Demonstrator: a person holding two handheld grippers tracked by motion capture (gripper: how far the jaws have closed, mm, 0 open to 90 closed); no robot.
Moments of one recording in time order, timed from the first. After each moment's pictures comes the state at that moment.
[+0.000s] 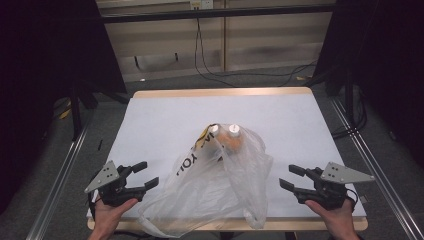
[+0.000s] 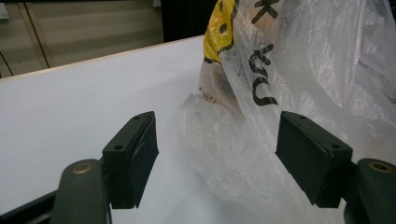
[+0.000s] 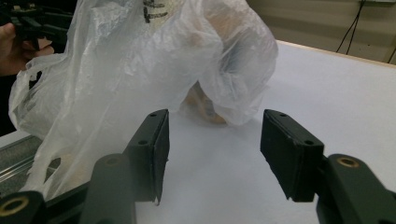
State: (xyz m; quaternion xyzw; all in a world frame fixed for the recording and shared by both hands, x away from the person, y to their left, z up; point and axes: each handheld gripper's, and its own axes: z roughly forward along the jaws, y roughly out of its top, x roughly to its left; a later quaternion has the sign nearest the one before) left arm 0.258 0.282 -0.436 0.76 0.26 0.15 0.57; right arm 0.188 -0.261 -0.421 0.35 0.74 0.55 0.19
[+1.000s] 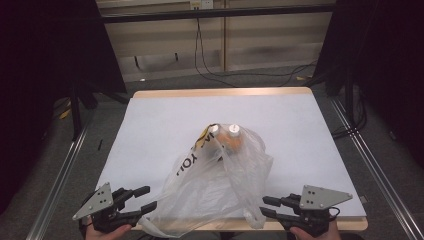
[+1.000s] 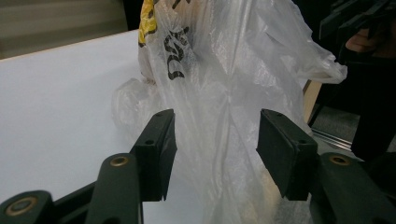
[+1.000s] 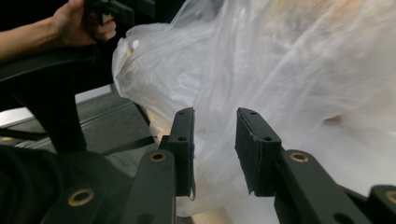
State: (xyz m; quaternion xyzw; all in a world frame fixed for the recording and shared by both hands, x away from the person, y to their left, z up) left arm 0.202 0.285 -0.431 0.78 0.22 0.10 0.57; right arm 0.149 -0.207 -0.417 0.26 0.79 0.54 0.10
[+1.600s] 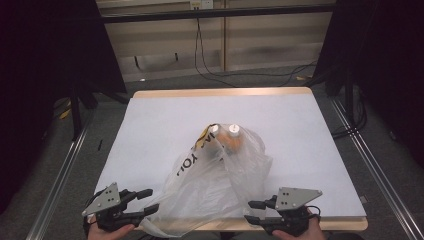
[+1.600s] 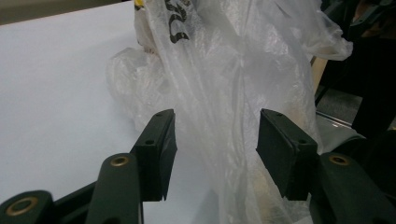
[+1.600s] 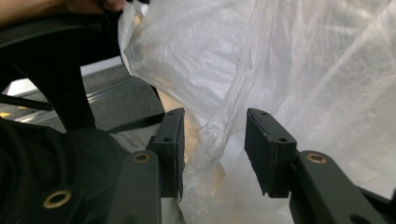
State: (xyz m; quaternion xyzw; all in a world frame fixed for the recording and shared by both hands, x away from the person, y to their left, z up) left arm 0.210 0.282 -0.445 0.81 0.22 0.08 0.54; right arm 0.160 -0.174 -0.433 0.24 0.83 0.50 0.07
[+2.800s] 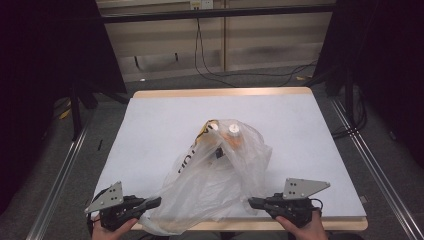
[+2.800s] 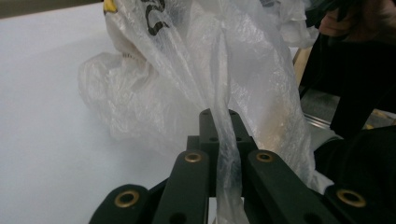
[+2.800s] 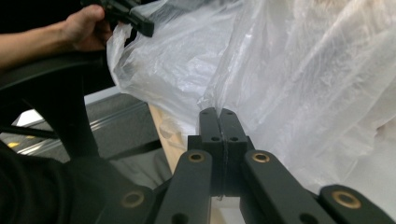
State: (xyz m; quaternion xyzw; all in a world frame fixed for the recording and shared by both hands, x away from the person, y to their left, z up) left arm 0.213 0.276 -0.440 0.80 0.21 0.05 0.56; right arm 0.173 -0.187 -0.426 0.26 0.80 0.54 0.06
